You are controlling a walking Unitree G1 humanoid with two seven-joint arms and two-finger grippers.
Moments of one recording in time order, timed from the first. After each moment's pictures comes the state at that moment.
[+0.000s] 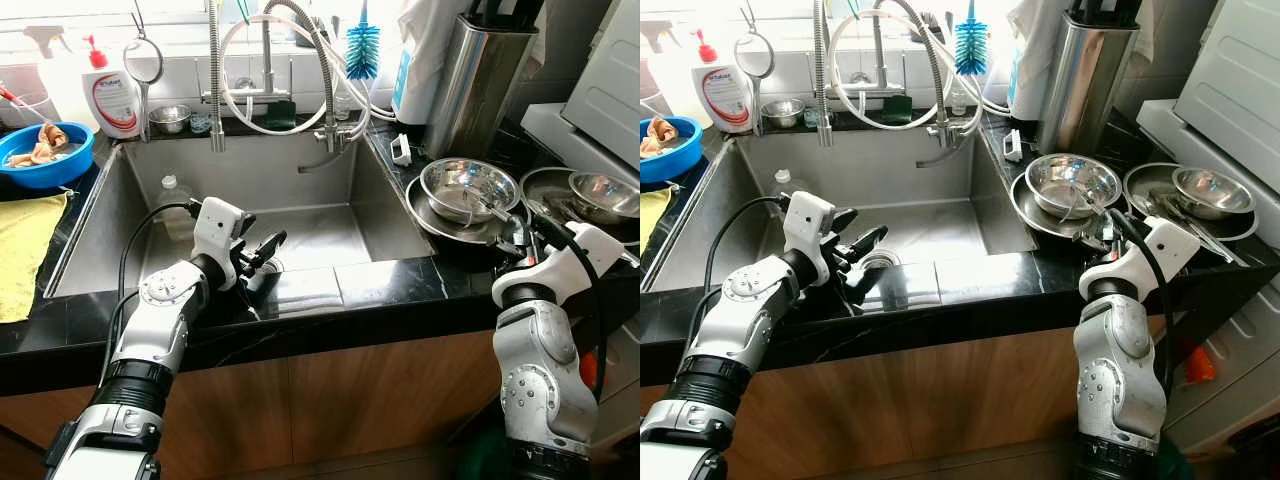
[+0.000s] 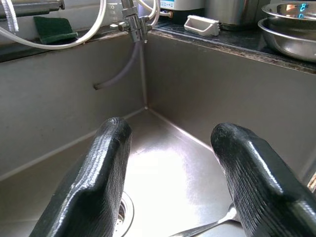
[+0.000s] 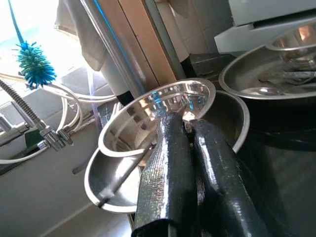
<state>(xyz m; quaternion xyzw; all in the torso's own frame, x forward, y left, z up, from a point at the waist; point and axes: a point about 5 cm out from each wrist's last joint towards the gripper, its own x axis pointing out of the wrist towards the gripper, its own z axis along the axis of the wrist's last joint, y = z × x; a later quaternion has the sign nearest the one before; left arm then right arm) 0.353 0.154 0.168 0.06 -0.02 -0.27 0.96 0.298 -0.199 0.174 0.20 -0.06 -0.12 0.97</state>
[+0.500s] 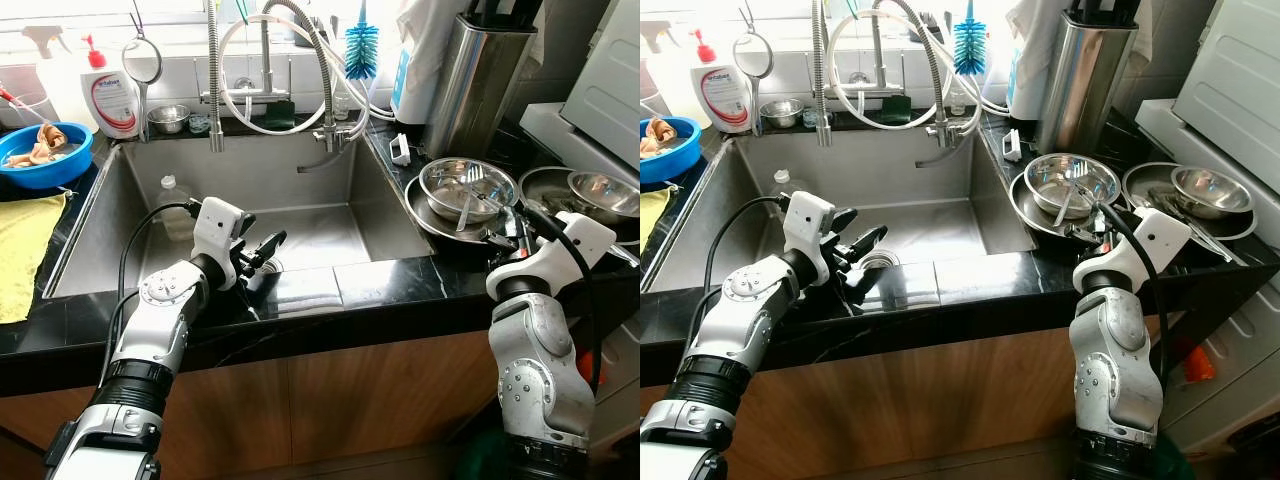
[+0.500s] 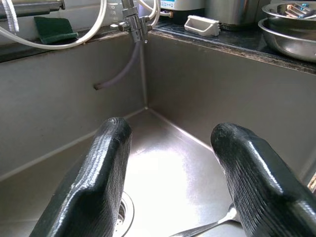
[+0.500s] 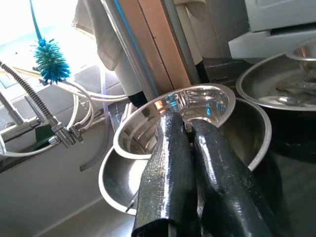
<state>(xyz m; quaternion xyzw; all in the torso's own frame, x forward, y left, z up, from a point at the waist) 0.353 0.154 0.168 0.06 -0.02 -0.27 0.96 0.302 -0.193 0.180 0.18 -0.06 -0.09 0.98</state>
